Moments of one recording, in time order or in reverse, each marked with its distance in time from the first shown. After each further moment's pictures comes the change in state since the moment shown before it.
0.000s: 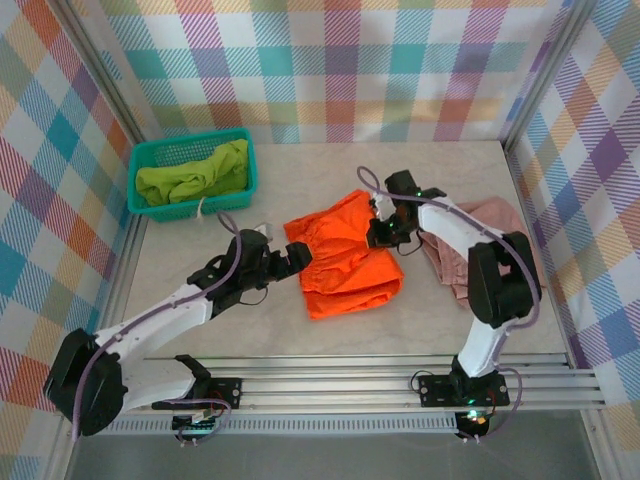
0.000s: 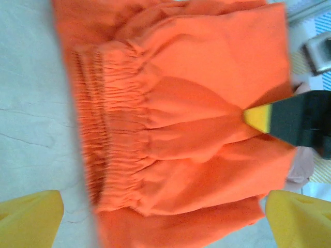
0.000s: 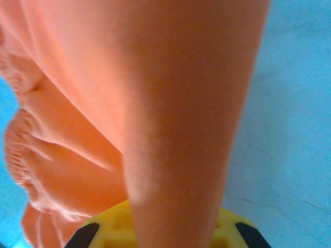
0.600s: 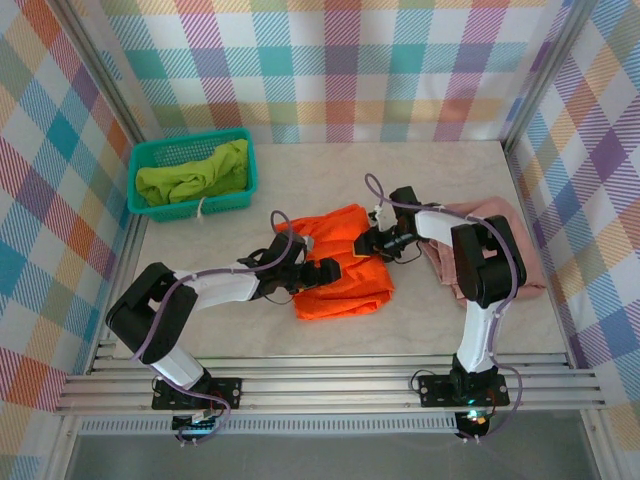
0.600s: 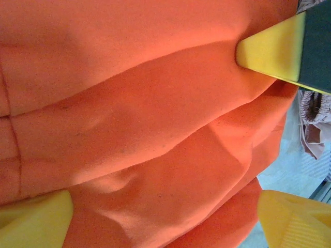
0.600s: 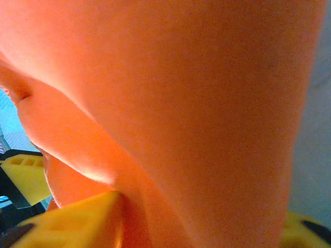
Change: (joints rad) left arm -0.064 0.475 0.084 0.205 0.229 0.050; right arm -0.054 0.192 -0.138 0.266 -0.383 0.112
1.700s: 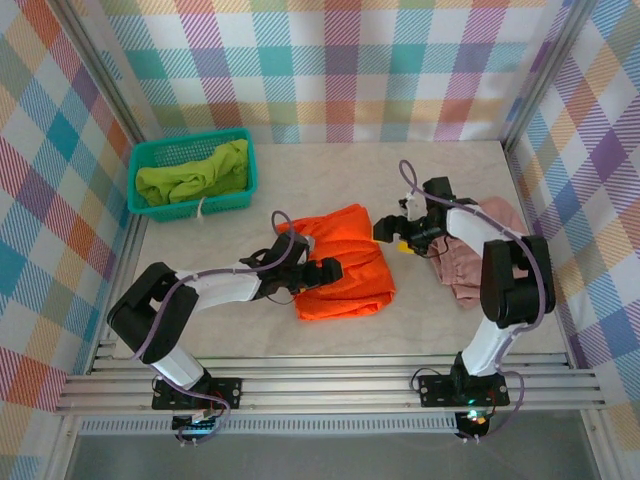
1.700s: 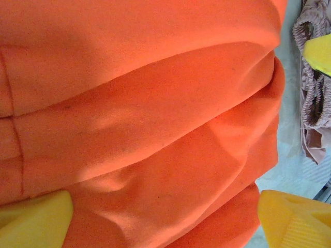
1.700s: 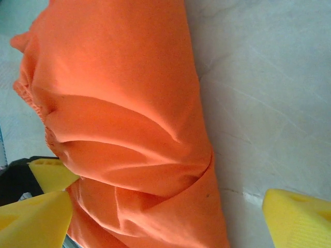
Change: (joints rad) left arm -0.010 0.010 0.018 -0.019 -0.019 -0.019; right arm -0.145 -0.184 -0.040 -0.100 0.052 -0.033
